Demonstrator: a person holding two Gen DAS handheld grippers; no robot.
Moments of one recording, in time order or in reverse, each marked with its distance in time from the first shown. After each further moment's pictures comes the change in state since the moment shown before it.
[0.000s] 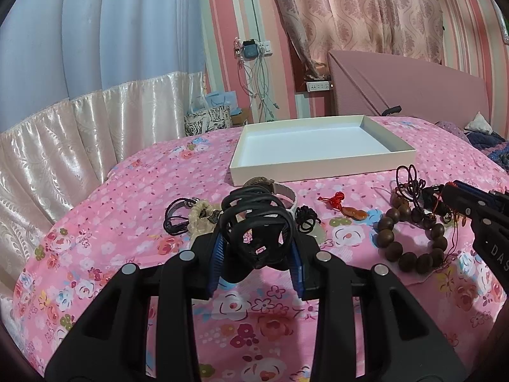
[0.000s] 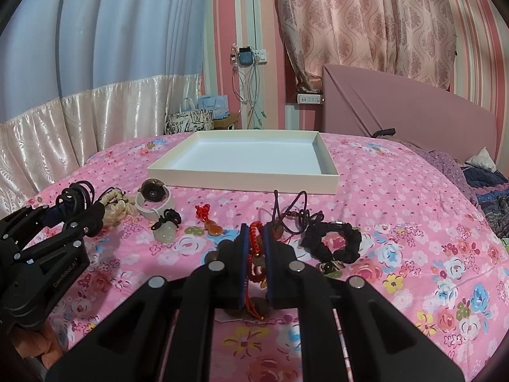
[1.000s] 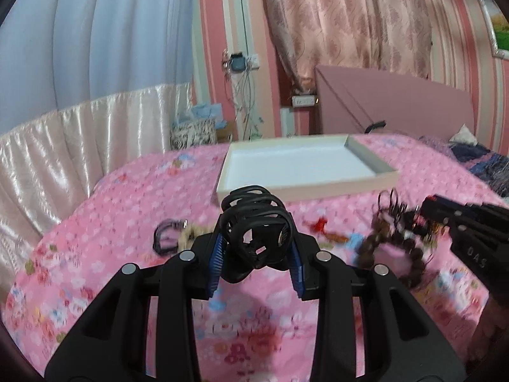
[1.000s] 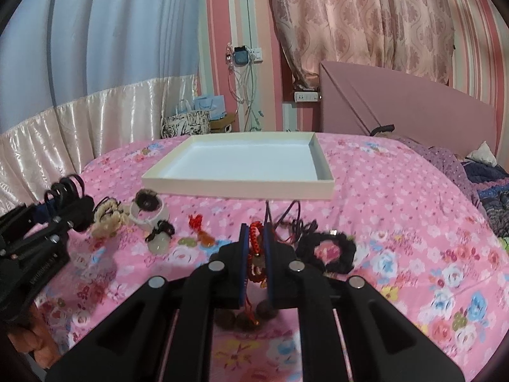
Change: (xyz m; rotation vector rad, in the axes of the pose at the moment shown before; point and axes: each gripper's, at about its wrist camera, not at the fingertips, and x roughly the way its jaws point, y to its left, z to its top) left arm -0.005 0.006 0.029 -0.024 -0.066 -0.099; right arm 0.005 -0.016 0.016 0.027 0.009 0.002
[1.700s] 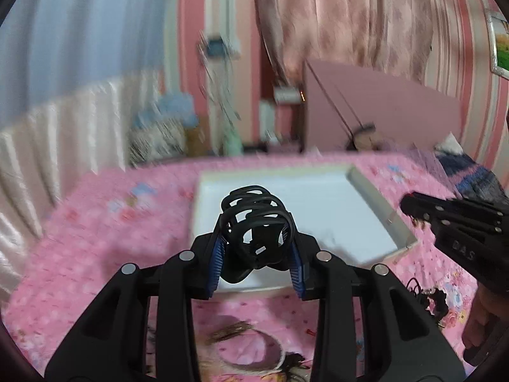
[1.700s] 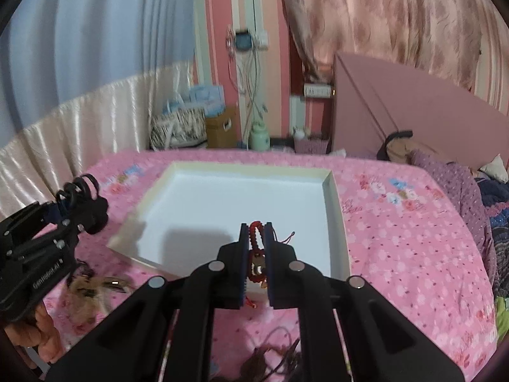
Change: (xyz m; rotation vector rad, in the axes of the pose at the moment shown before) left arm 0.158 0.009 0.108 -0.025 0.163 -0.156; right arm 0.126 -0.007 0.128 -0.028 0.153 0.013
